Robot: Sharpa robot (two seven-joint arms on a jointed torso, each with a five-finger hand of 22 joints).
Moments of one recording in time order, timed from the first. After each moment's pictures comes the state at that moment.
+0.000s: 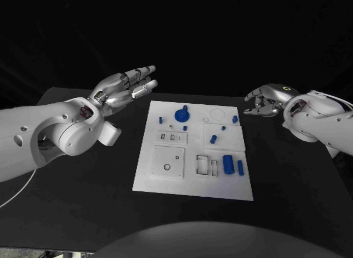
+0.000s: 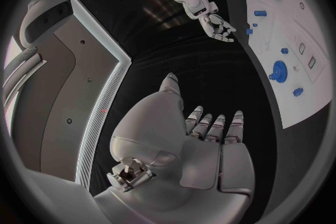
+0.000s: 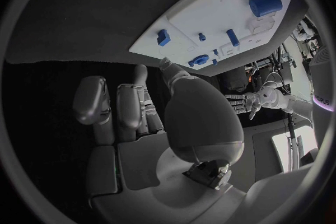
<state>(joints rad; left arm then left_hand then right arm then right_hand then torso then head) 1.38 -0.99 -0.22 1.70 -0.28 -0.19 0.39 1.37 0.21 -0.24 0.29 0.28 0.16 0.12 0.08 0.03 0.01 0.10 0.01 0.01 0.00 0.15 0.01 0.00 0.16 0.04 0.29 0.04 0.03 1.27 -0.89 -0.20 1.22 -1.45 -0.38 -0.02 1.24 -0.08 0.23 0.13 0.09 0.83 0.07 0.08 0.31 1.08 0.02 0.83 0.98 1.40 -0.04 1.24 1.25 0.08 1.33 0.07 1.13 1.31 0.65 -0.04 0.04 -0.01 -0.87</state>
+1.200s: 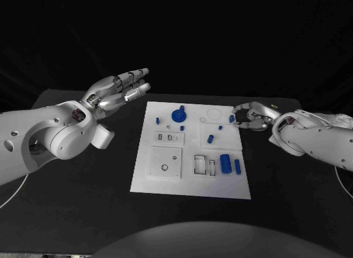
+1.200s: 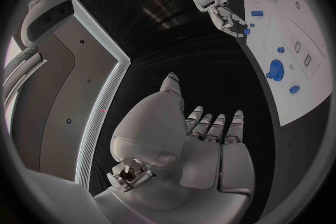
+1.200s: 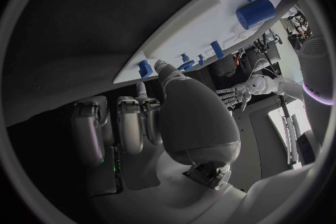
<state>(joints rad) 1.38 -1.01 -0.22 1.70 -0.29 -0.17 0.39 1.39 0.21 -0.24 0.29 0.28 0.16 0.12 0.08 0.03 0.01 0.10 0.01 0.01 0.01 0.15 0.02 0.01 0.16 0.05 0.29 0.04 0.03 1.14 -0.83 -0.20 1.09 -1.22 -0.43 0.24 1.32 -0.05 0.16 0.14 0.28 0.67 0.07 0.10 0.59 1.47 0.00 1.57 1.31 1.46 -0.04 1.57 1.31 0.01 1.47 0.07 1.57 1.31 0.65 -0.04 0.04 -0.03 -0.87</state>
